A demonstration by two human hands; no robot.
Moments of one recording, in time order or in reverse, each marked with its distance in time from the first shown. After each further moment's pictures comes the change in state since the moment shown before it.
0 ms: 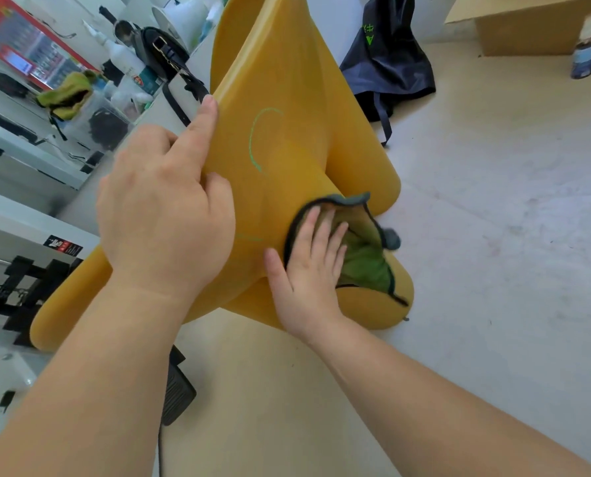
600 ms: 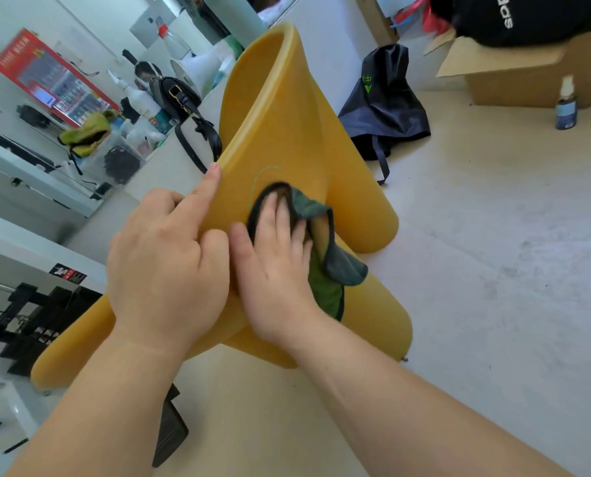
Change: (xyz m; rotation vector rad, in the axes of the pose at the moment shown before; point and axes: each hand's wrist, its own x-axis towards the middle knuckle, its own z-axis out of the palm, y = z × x) left_hand 0.002 0.005 -0.006 -0.107 -0.022 -0.026; right_hand 0.035 -0.082 -0.044 0.174 -0.101 -0.070
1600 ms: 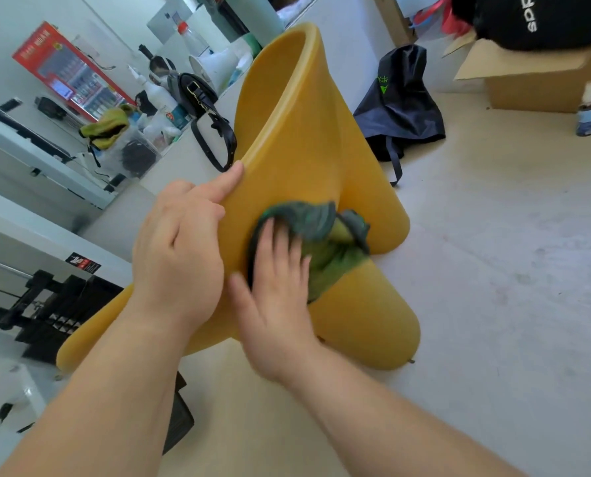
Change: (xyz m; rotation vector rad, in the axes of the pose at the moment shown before) left_hand 0.004 -0.005 -0.013 -0.442 -0.110 -0.165; right_hand -0.034 0.010 0.024 -0.079 -0.019 -0.166
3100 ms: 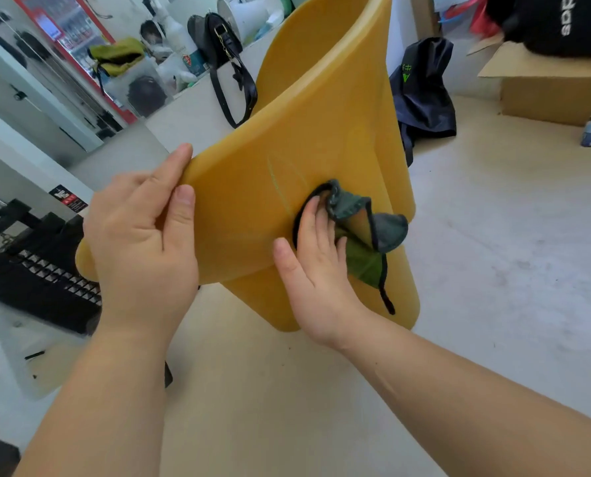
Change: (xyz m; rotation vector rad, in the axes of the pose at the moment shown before) left_hand -0.089 -0.125 -0.026 0.006 0.378 0.132; right_hand -0.046 0.028 0.031 -0.160 -0.143 0.063
